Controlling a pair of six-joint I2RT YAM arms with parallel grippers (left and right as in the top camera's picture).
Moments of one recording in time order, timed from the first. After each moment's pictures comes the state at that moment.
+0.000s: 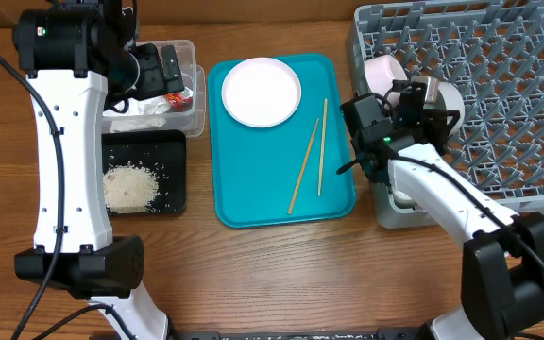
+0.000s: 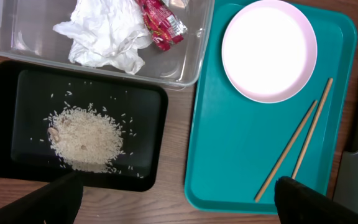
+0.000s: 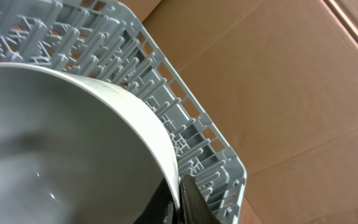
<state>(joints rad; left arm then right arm) -0.02 1.91 2.34 -1.62 0.04 -0.29 0.39 1.73 1.15 -0.60 1.38 0.37</state>
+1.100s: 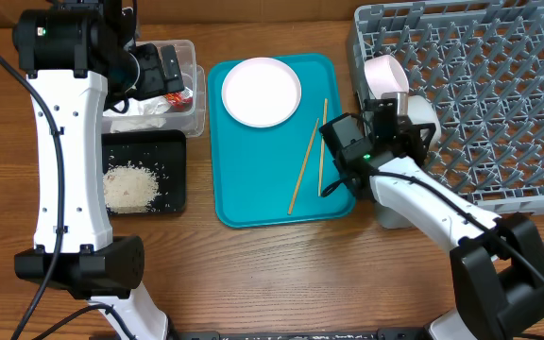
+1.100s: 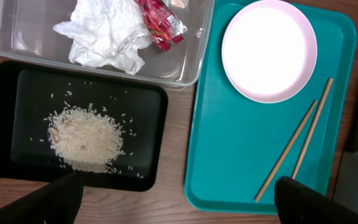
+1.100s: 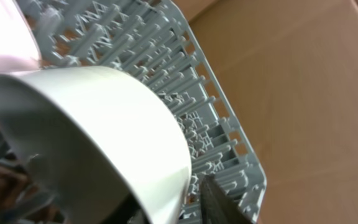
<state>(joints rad) -0.02 1.91 2.34 -1.62 0.04 -0.29 0.50 1.73 1.08 -0.59 1.31 0.33</state>
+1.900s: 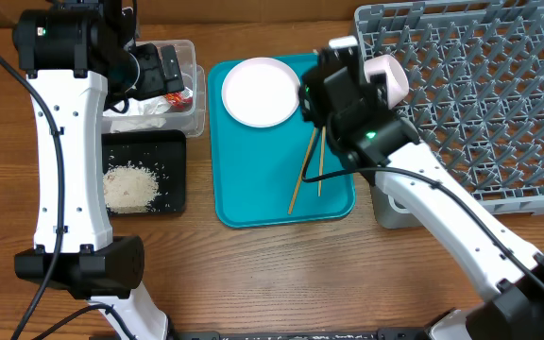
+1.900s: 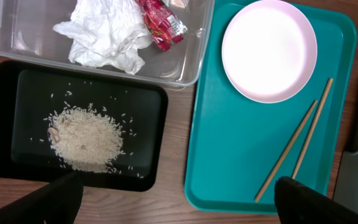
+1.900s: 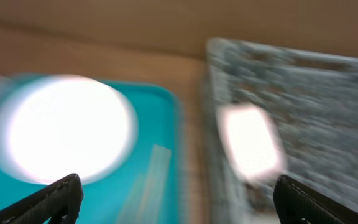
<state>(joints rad) -0.02 1.91 2.34 -1.62 0.04 -0.29 0.58 1.64 1.49 -0.55 0.45 0.23</state>
